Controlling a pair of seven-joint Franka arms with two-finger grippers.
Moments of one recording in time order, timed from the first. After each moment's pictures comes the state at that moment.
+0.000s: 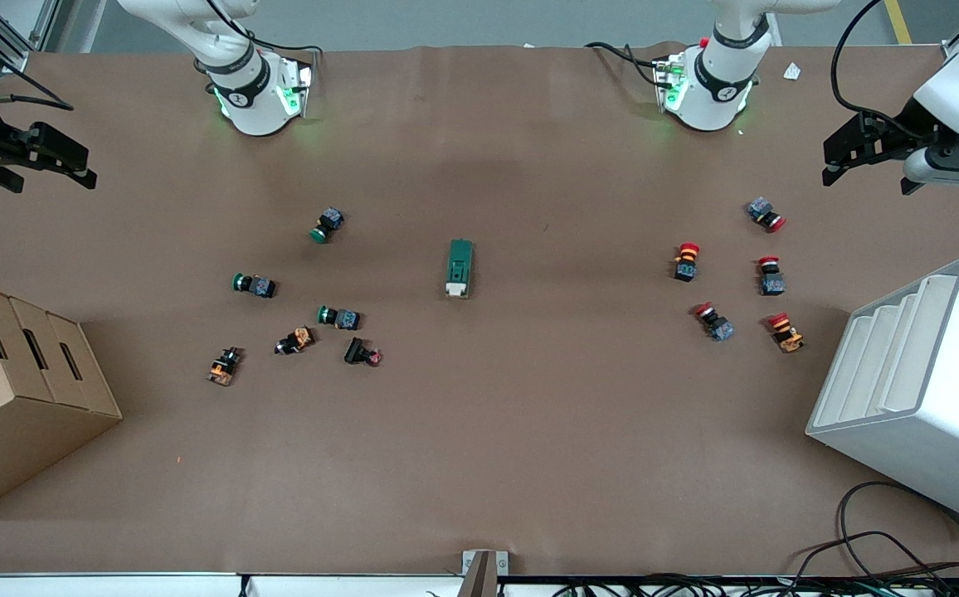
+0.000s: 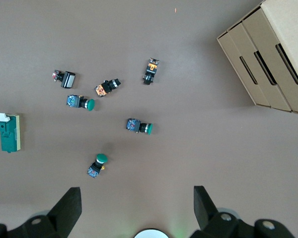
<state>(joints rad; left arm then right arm) -0.09 -0.12 -0.03 -1.64 -0.01 1.54 0.02 -0.01 -0.10 0.01 -1.62 0.03 1.46 -0.03</state>
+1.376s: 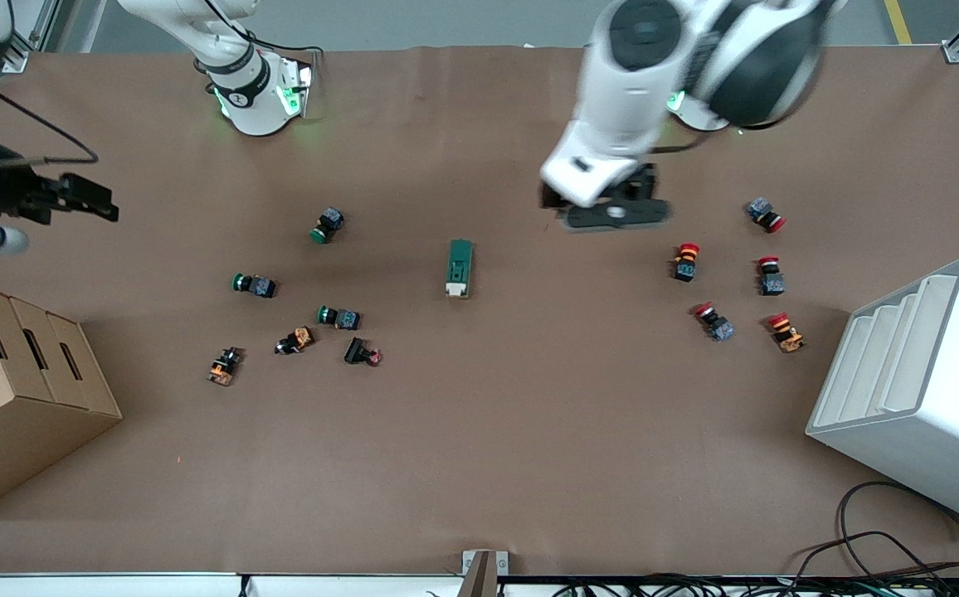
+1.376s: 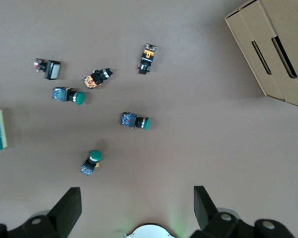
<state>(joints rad) -0.48 0.24 -0.31 -1.62 0.10 1.77 -0.90 -0.01 0.06 0.00 -1.61 0.02 1.48 -0.03</state>
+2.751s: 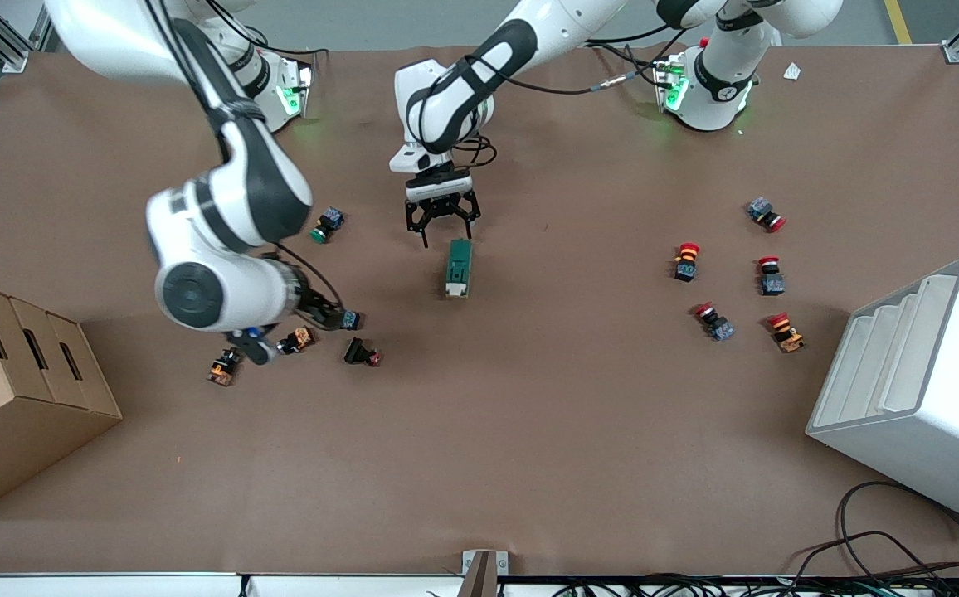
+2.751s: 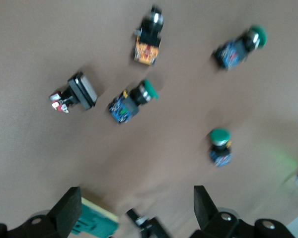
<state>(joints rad) -0.98 0.82 -0.31 -1.67 1.30 2.15 -2.32 0.30 0.53 0.11 -1.48 0.15 1.66 1.22</state>
